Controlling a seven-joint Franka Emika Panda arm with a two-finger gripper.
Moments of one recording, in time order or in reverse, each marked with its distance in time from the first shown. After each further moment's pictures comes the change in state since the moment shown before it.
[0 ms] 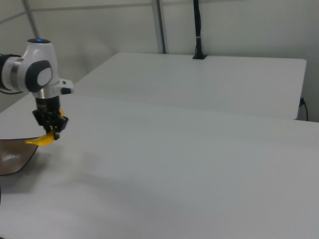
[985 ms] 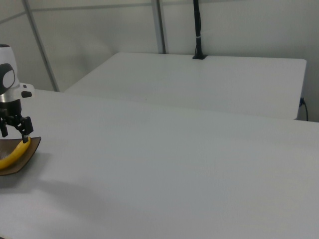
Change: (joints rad) arm 0.108 0.001 0.129 -0.008 -0.003 -0.001 0.138
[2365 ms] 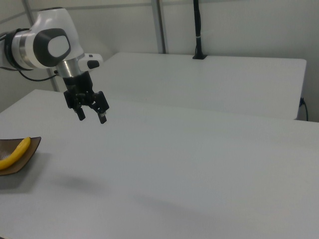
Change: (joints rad) arm -0.070 -0.177 -0.417 0.026 -0.232 -0.151 -0.212
